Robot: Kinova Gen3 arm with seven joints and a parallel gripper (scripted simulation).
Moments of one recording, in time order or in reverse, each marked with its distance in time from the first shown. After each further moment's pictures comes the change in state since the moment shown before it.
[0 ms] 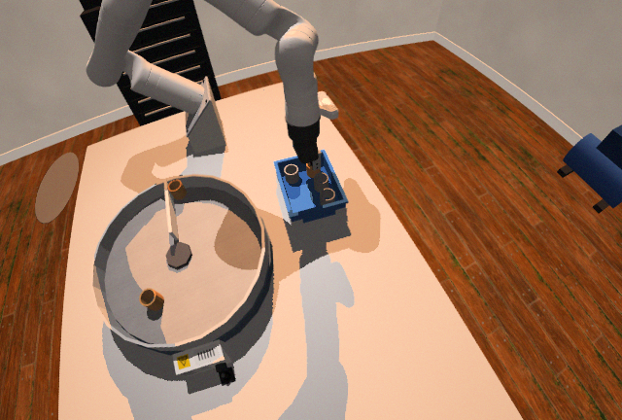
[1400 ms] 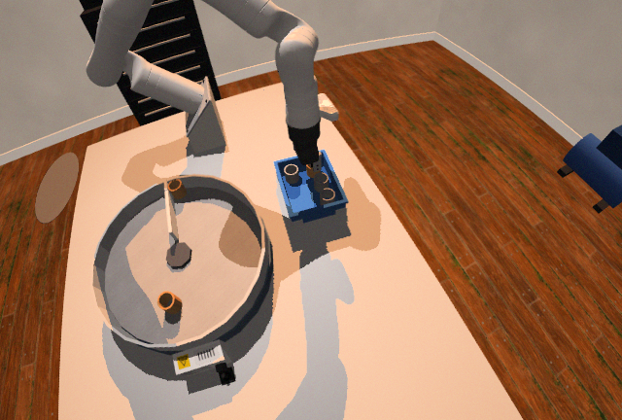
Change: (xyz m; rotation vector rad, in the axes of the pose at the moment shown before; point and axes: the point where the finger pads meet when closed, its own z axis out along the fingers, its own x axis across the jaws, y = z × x) arm 0.001 -0.001 0.005 0.003 0.002 0.000
